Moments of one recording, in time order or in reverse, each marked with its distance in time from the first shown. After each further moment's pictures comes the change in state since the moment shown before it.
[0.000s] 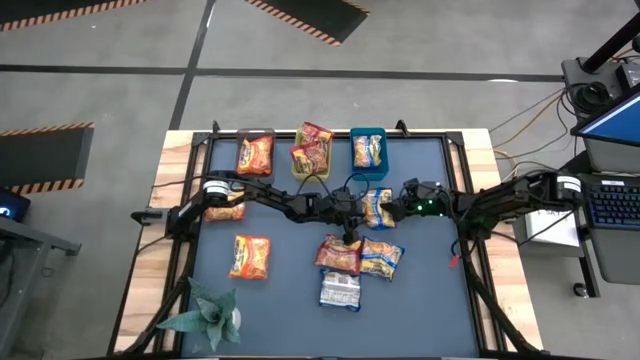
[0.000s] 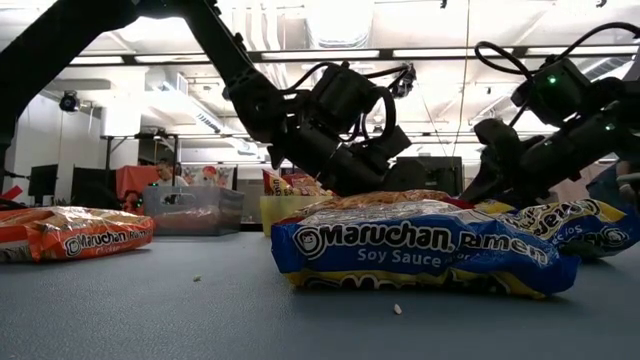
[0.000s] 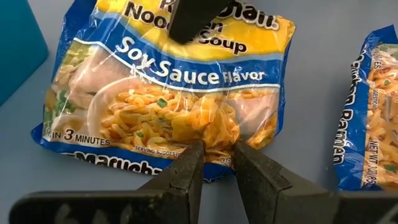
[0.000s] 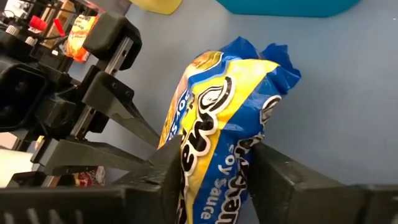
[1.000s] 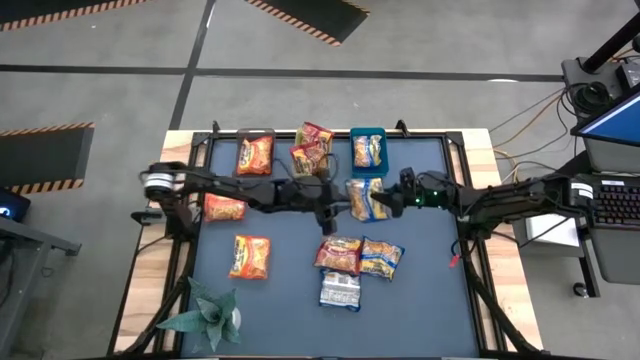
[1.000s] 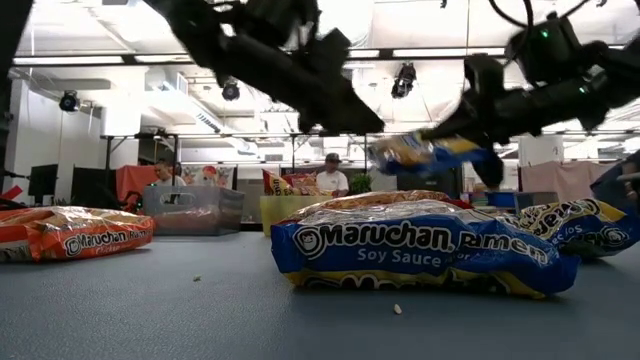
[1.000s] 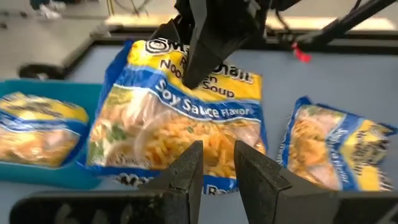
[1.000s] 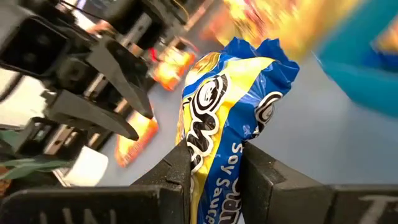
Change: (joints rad) left arm -0.002 -0.458 -0.239 -0.072 -0.028 0.115; right arm 0.000 -0.146 0.136 -0.004 -0.097 -0.126
